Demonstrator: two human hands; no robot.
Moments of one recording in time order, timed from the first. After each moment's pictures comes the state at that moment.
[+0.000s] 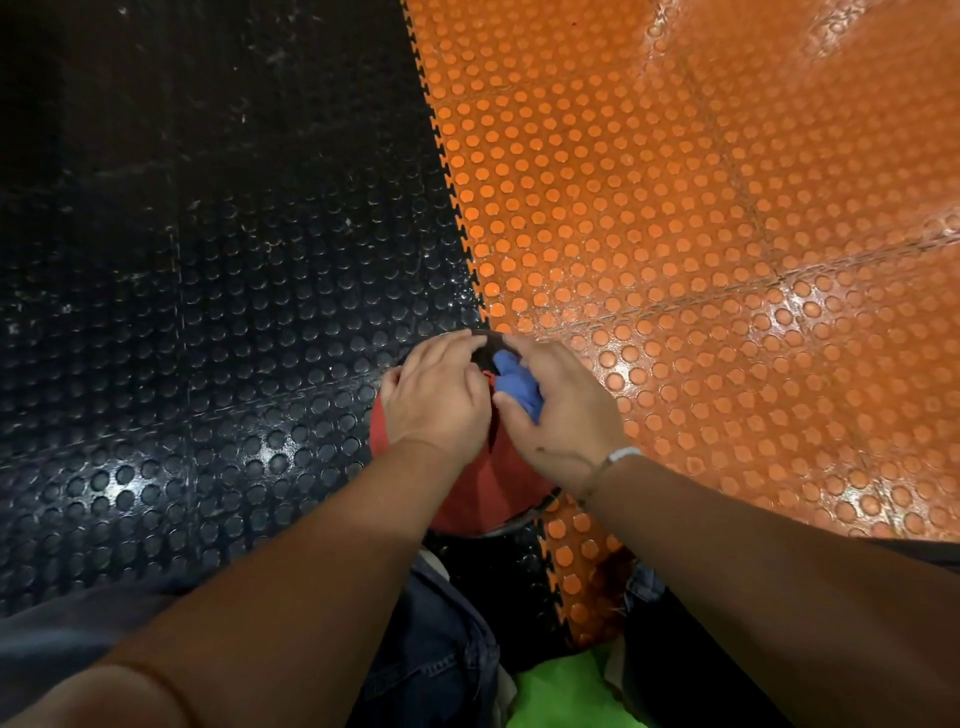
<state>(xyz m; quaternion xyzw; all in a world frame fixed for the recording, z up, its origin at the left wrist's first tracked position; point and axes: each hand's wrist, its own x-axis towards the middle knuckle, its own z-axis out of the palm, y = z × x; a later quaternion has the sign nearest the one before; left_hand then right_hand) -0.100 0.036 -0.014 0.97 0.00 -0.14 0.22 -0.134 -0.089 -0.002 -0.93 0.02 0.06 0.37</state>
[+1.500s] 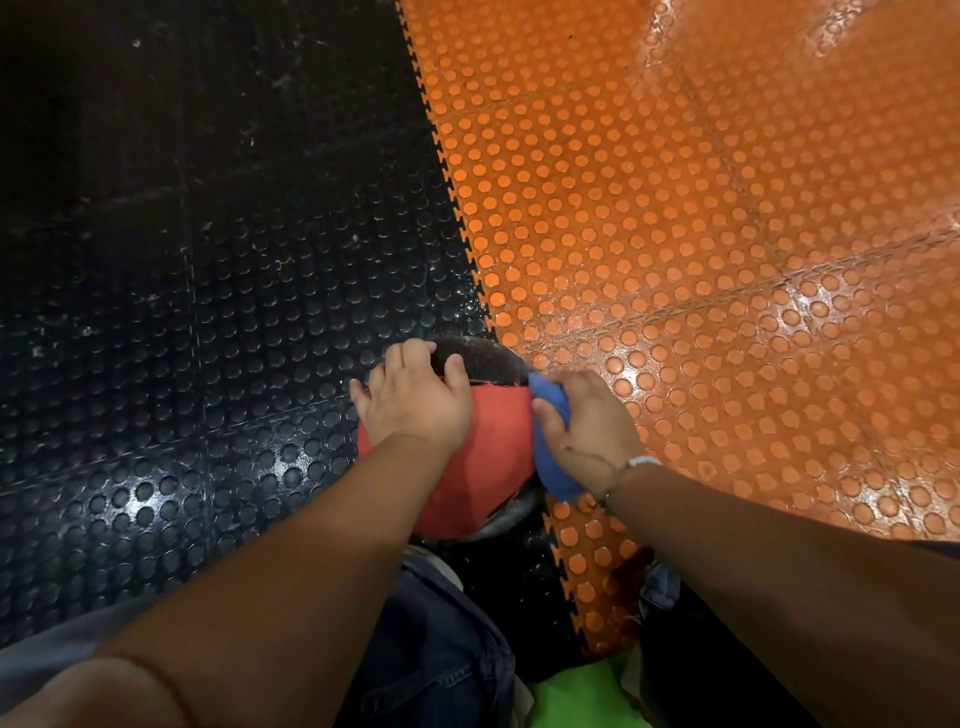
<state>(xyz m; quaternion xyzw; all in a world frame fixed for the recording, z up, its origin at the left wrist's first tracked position) -0.086 0.053 -0.017 0.97 0.10 -0.14 0.17 -0.136 -0.105 -0.024 -0.92 0.11 0.17 0.33</state>
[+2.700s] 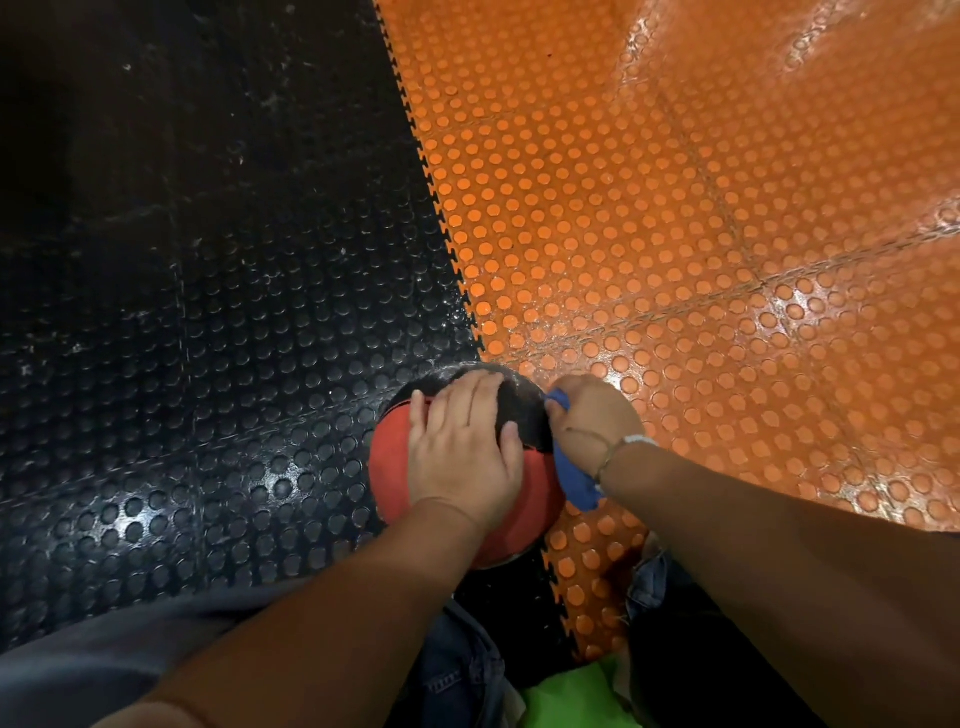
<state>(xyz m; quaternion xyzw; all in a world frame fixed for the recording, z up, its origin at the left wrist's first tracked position) -0.140 0.022 -0.017 0.98 -0.11 -0.03 0.16 -0.127 -0.125 -0.023 -0.93 0.13 0.20 0.27</state>
